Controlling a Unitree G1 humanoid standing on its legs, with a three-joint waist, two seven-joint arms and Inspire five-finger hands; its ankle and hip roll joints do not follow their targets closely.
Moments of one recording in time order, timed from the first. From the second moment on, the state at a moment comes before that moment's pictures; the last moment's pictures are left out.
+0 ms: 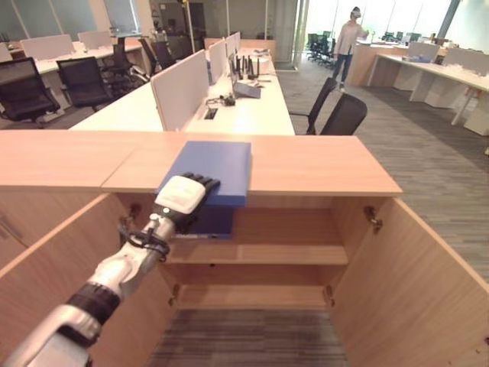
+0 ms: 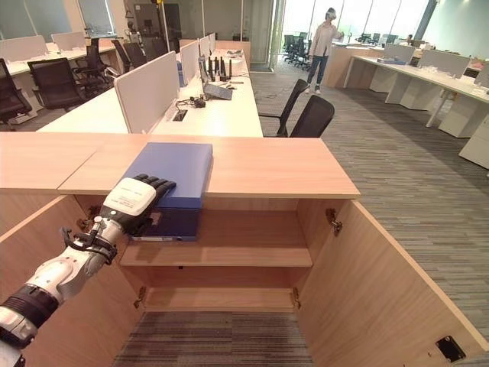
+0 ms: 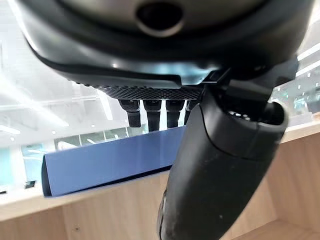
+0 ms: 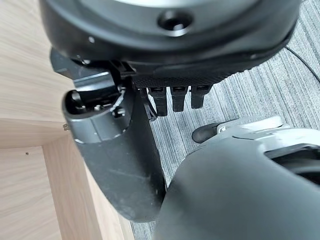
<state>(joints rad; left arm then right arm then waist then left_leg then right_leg) -0.49 0.84 -0.58 0.44 0.84 -0.04 0.33 0.04 -0.17 0.15 1.35 0.43 -0.02 -0.02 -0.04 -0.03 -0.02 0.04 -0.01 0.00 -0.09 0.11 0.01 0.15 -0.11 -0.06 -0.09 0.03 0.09</state>
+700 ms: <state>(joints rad) -0.65 0.72 -0.65 0.75 0.84 0.04 0.45 0.04 -0.18 0.18 1.35 0.43 -0.02 -0.04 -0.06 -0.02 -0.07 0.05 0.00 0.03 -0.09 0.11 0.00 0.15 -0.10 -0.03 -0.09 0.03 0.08</state>
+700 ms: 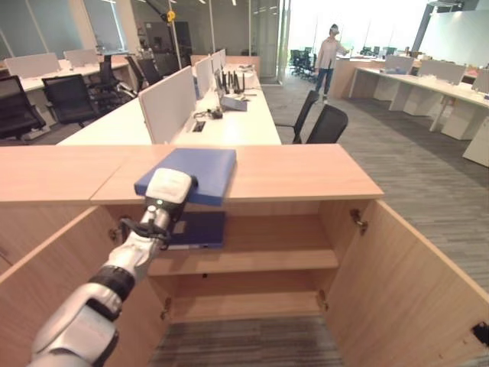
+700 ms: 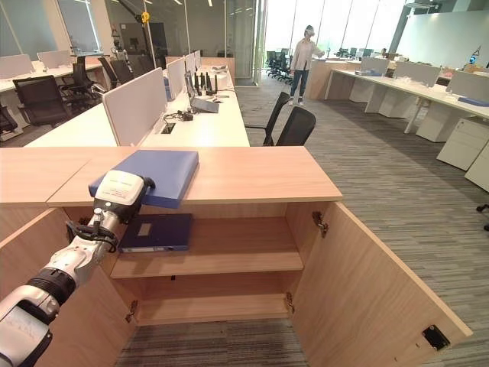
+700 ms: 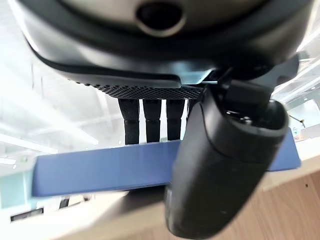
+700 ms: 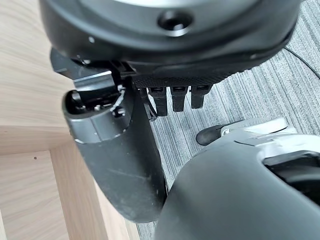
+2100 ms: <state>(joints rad) 0.15 0.61 -0.18 -0.32 0.28 -0.30 0.18 0.27 -0.35 0.28 0.38 0.34 -0.07 -0.03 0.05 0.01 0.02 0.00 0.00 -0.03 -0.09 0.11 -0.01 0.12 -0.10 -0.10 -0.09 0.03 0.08</state>
